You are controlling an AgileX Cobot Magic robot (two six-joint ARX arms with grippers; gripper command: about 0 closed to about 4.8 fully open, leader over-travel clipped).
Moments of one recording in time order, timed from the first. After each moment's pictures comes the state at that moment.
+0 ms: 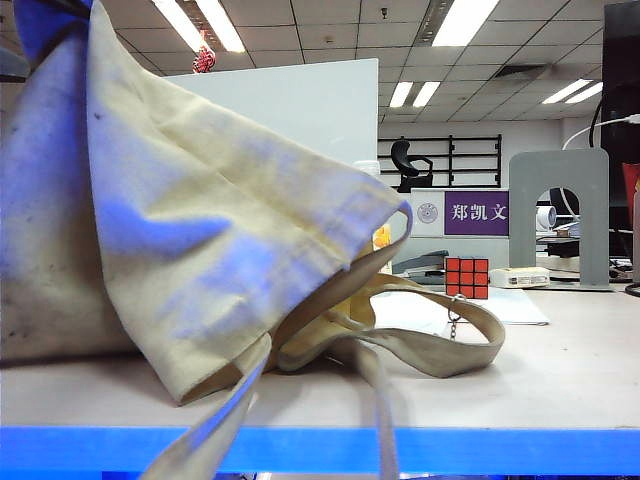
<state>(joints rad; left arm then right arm) 0.15 1.14 0.90 -0.12 0.90 -0.11 0.35 1.12 1.26 -0.63 -0.65 0.12</state>
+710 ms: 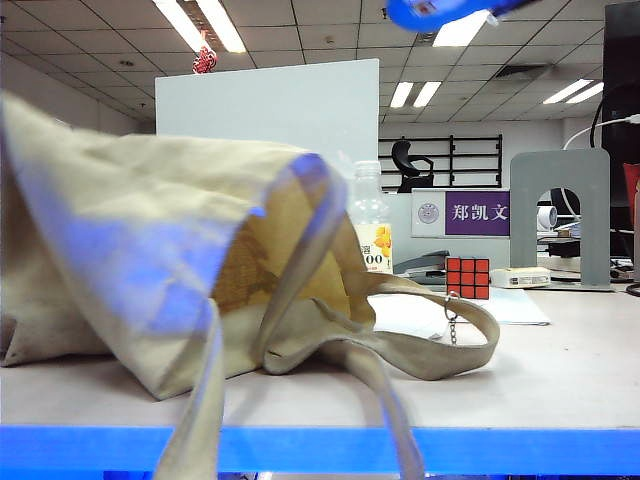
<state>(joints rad) 0.16 1.14 0.94 0.60 0.77 -0.65 0.30 1.13 1.26 -0.72 -0.43 0.01</state>
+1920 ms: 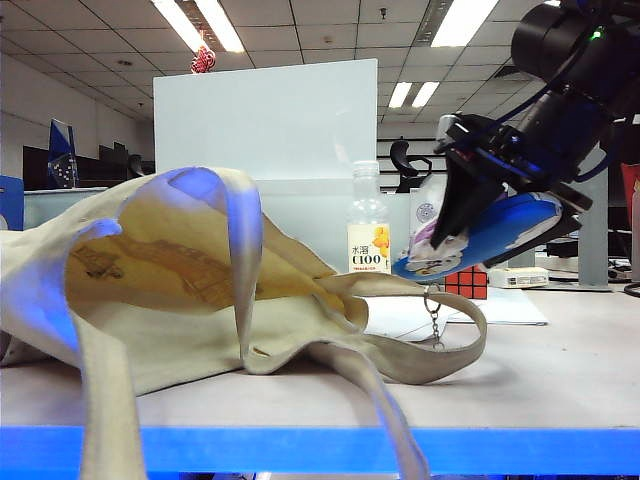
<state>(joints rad) 0.09 1.00 0.96 0.40 0.94 -0.69 0.25 1.59 1.08 -0.44 -0.40 -0.02</state>
